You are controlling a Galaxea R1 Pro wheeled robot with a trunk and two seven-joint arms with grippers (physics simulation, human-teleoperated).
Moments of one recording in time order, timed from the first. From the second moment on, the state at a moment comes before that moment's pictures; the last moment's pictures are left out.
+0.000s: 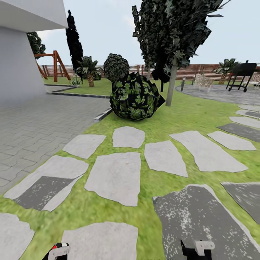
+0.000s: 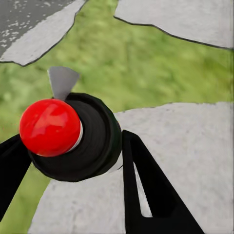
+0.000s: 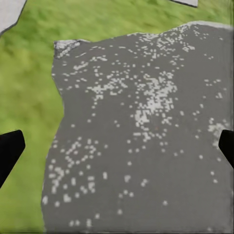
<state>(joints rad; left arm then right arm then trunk) -0.25 0.11 0.15 -0.29 0.00 -0.55 0.01 -0.41 -0.11 0.00 -0.03 0.00 -0.66 0.00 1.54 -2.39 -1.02</state>
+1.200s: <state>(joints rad) -0.25 0.10 0.14 -0.29 0.00 -0.55 0.01 -0.41 -0.11 0.00 -0.03 0.00 -0.66 0.00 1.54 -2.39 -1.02</state>
